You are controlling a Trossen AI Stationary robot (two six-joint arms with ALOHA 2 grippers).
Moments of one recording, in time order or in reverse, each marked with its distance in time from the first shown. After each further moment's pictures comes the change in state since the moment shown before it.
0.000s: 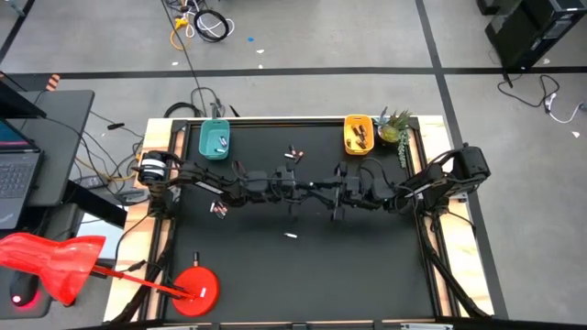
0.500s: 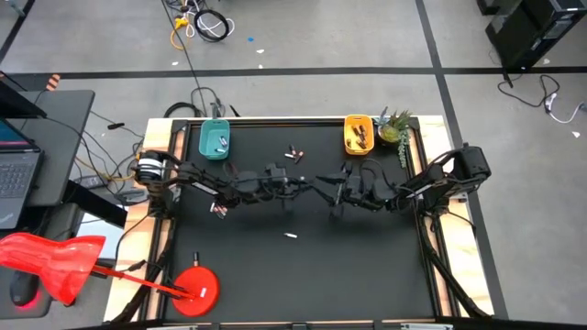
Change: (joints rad) left arm 0.007 -0.023 -0.113 0.140 -0.092 -0.078; right arm -0.001 -0.016 -0.043 -0.006 0.148 -0.050
